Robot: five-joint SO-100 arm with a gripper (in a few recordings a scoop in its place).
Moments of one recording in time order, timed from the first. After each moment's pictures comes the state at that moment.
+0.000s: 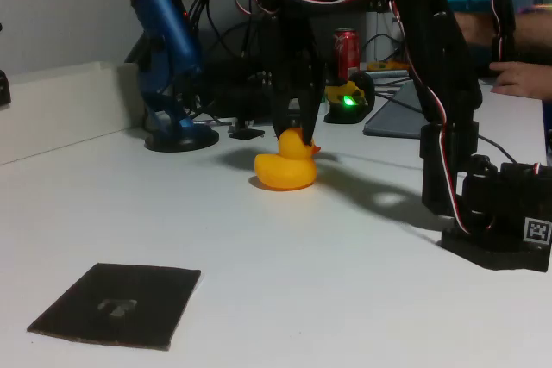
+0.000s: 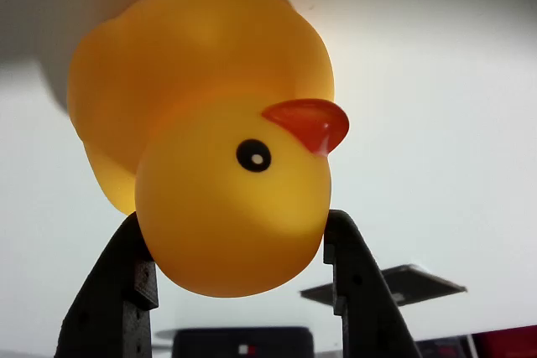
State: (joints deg) arm 20.0 68.3 66.9 91.5 -8.4
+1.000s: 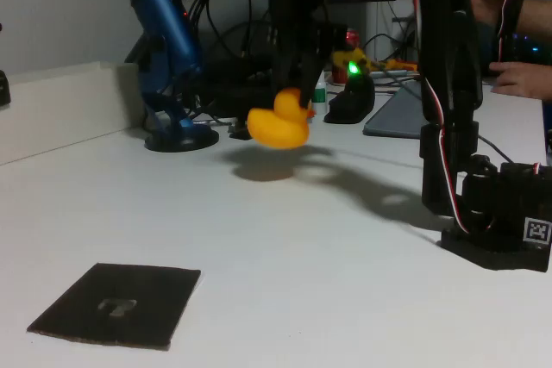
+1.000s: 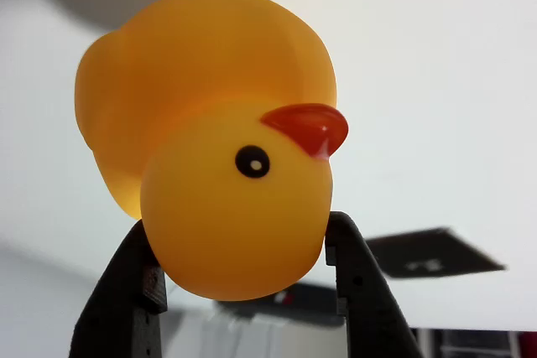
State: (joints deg) arm 20.0 83.4 66.9 92.1 -8.4
